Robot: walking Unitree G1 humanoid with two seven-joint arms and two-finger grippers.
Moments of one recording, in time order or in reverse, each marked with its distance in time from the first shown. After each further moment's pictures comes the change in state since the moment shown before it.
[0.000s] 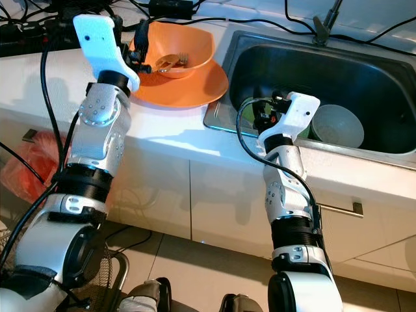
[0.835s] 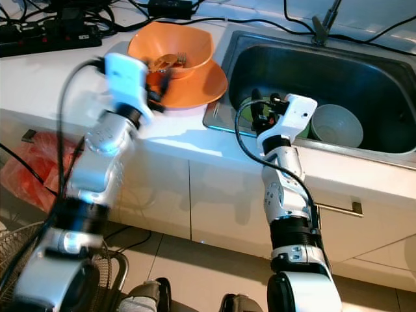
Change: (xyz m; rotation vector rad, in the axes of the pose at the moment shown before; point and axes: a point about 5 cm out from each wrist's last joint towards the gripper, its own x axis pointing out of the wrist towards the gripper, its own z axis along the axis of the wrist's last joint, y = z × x) left arm -0.045 -0.034 -0.029 0.066 0.195 -0.308; right arm 0.000 0.001 -0.002 0.005 0.008 0.002
